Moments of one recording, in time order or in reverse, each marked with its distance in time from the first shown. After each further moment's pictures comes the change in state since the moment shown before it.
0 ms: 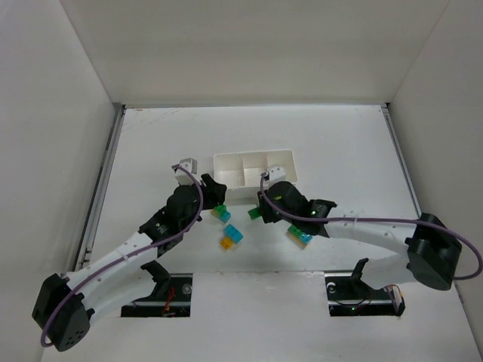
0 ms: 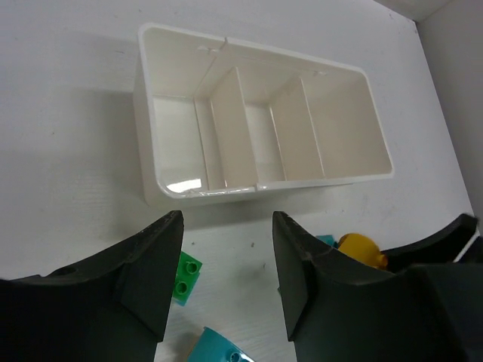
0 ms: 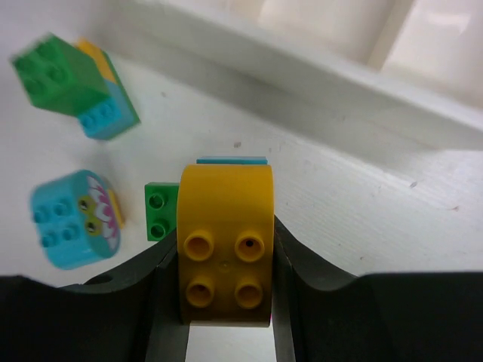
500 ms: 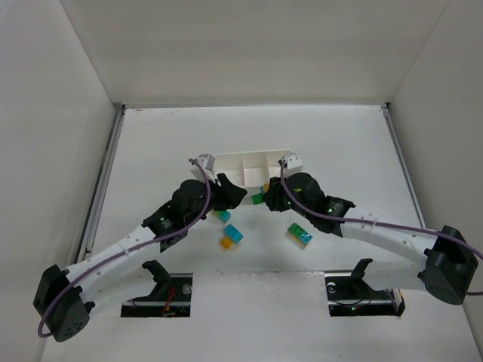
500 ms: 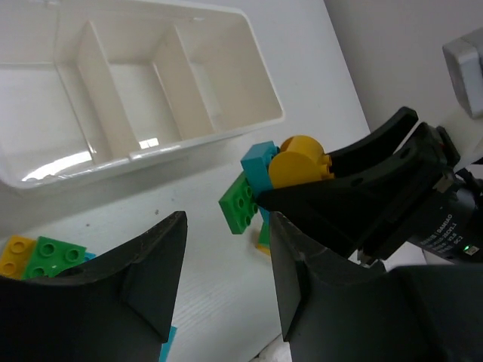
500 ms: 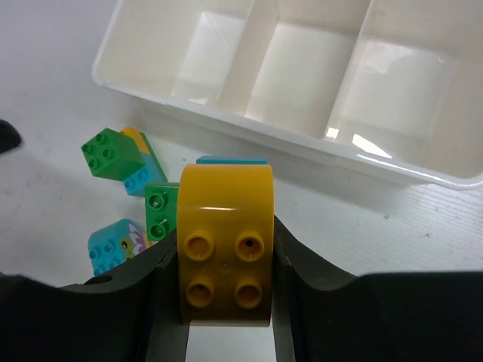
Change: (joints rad) left arm -0.062 0.035 0.105 -0.028 0.241 -0.062; right arm -0.109 -0.183 -0.043 0.088 -0.051 0.037
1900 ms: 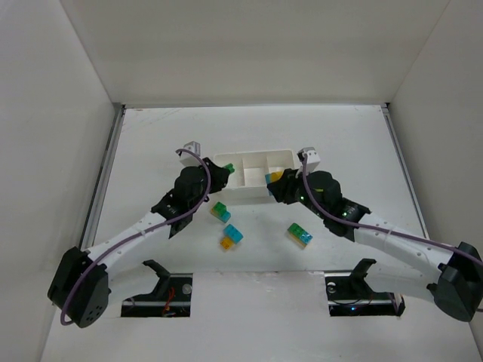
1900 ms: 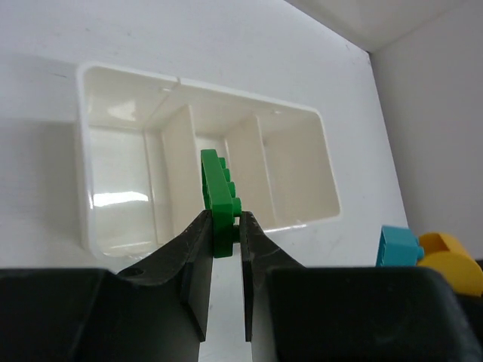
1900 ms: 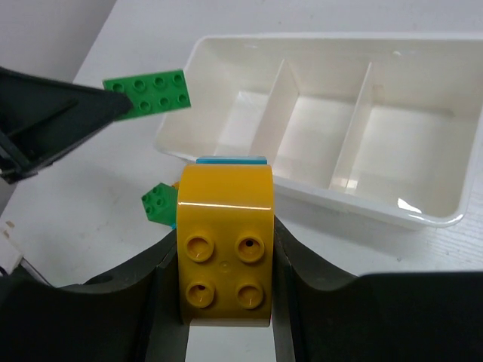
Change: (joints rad) left arm 0.126 0.186 0.011 0.179 -0.128 -0.046; right arm -0.087 -0.146 -0.077 0.173 -0.092 0.047
